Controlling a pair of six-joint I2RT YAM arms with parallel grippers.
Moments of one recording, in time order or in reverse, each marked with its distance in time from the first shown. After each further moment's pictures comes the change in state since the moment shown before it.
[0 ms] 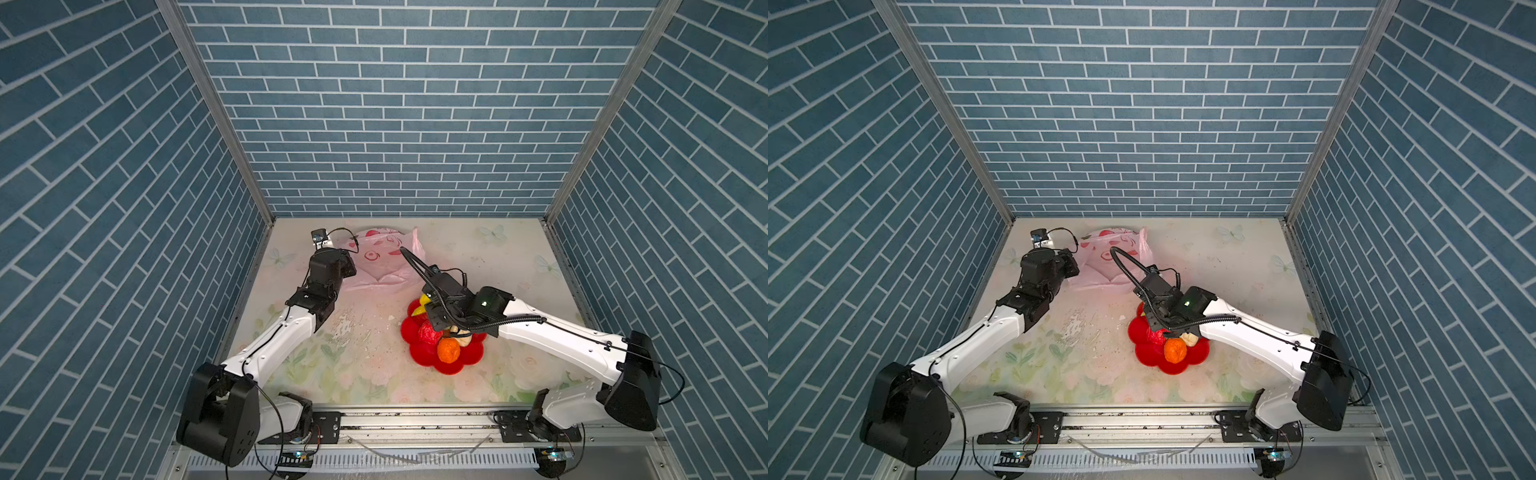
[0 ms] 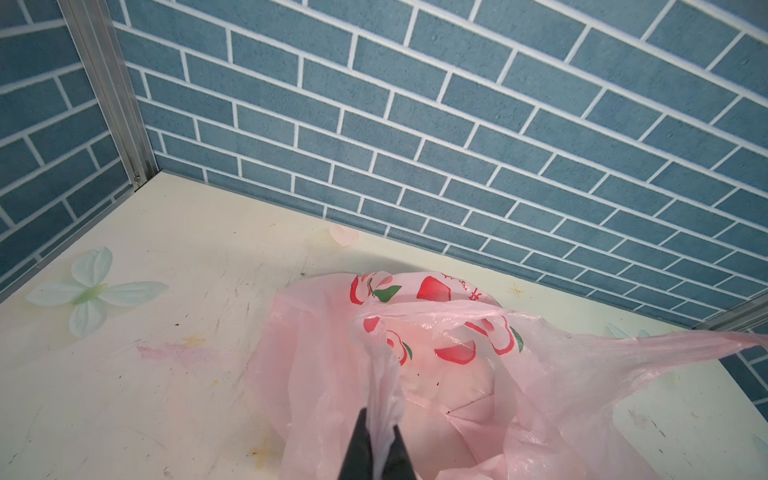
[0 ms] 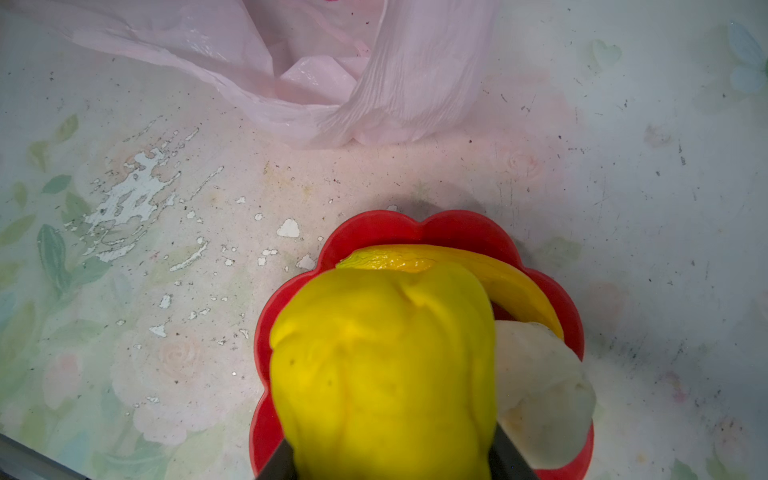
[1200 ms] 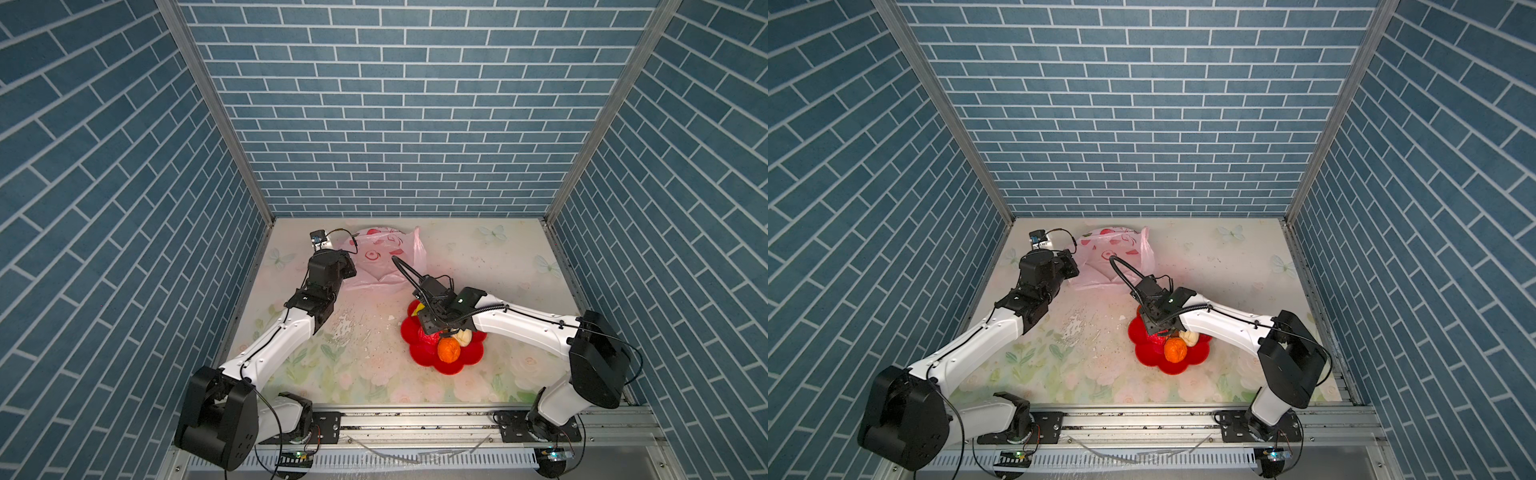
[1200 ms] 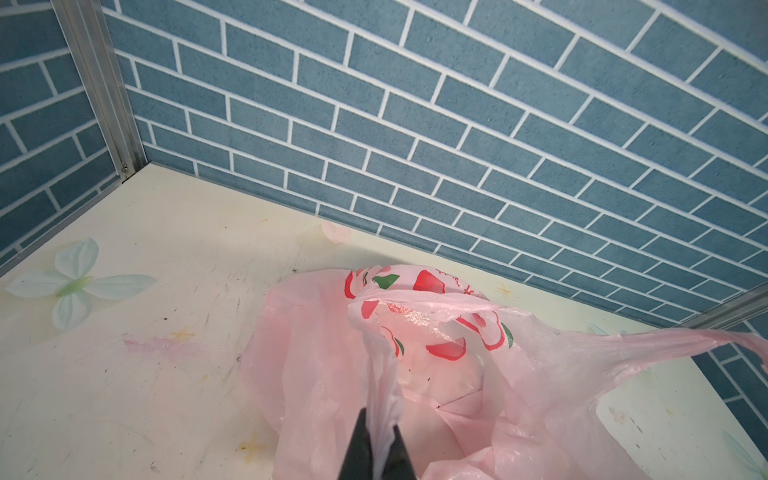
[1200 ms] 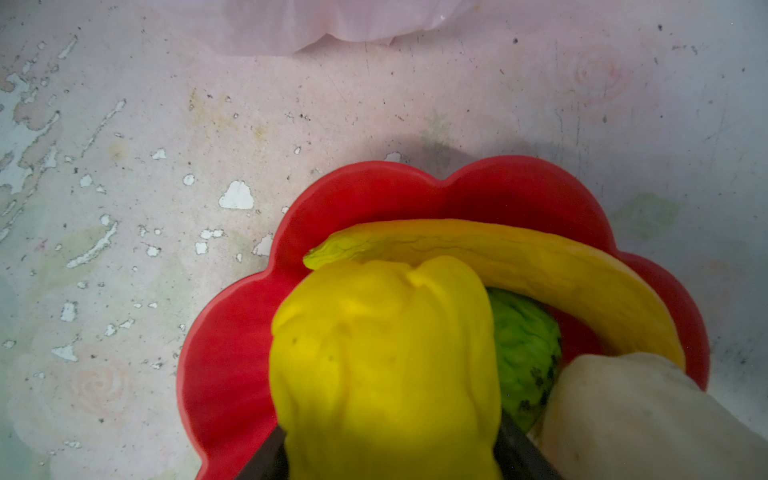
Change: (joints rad) left arm 0.000 -0.021 -0.013 0.001 0.018 -0.026; right arm -0.052 0.167 -0.065 0.099 -0.084 0.026
